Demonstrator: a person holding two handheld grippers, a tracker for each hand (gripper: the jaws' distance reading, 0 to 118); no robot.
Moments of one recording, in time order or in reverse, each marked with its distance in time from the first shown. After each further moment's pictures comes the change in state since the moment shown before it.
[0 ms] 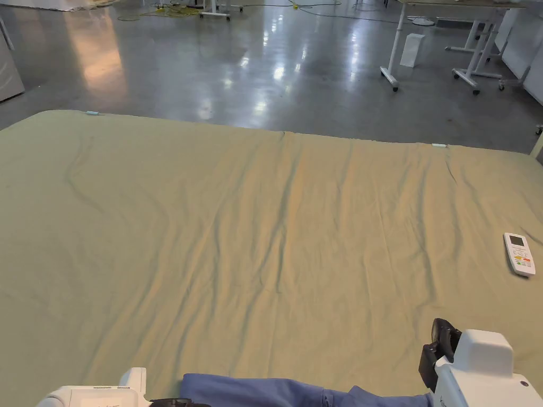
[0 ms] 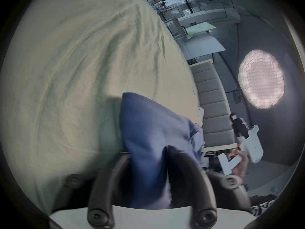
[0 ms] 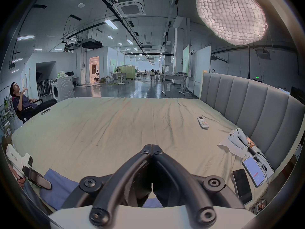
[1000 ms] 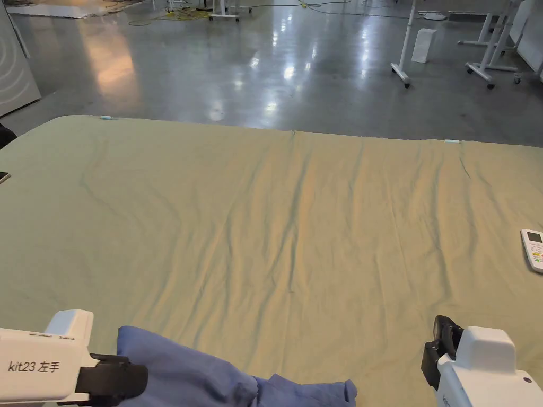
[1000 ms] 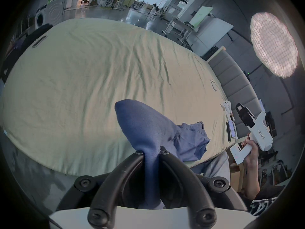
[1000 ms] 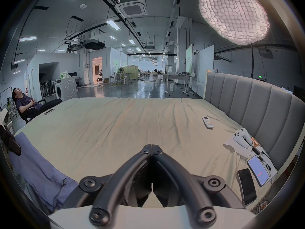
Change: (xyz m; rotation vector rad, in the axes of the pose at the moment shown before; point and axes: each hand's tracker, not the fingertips) left arm 0.156 0.014 0.129 0.062 0.436 -0.287; right arm -0.008 -0.007 -0.007 0.004 0.035 -0.004
